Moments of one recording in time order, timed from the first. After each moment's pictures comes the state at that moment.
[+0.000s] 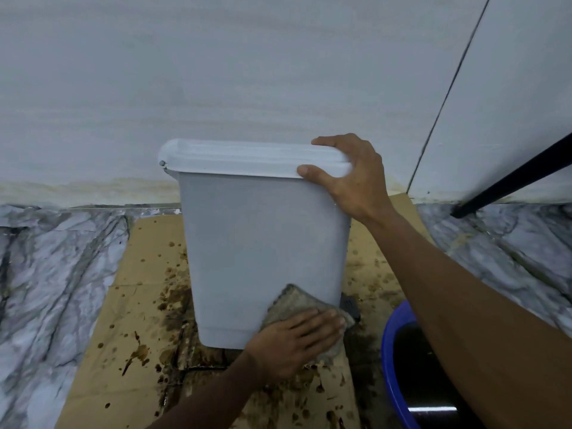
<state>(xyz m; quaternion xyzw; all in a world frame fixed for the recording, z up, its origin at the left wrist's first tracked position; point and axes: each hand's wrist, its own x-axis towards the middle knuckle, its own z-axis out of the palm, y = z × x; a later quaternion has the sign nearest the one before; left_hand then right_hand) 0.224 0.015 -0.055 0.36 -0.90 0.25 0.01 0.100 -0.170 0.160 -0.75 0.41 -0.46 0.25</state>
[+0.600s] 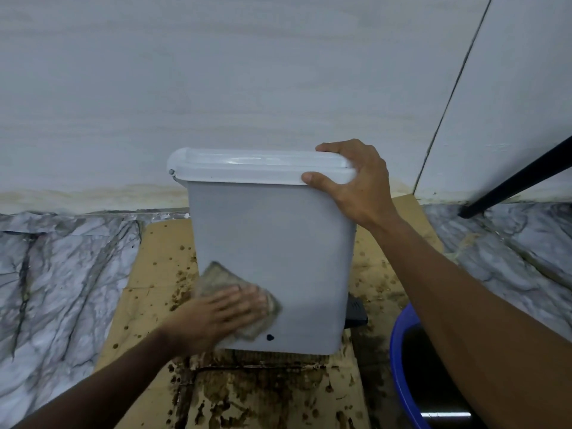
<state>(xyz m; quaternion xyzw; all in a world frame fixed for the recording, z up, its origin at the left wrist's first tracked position) 0.382 0.032 -0.019 0.35 -0.89 0.28 -0.04 0.101 -0.158 0.162 -0.74 0.40 -0.47 0.25</state>
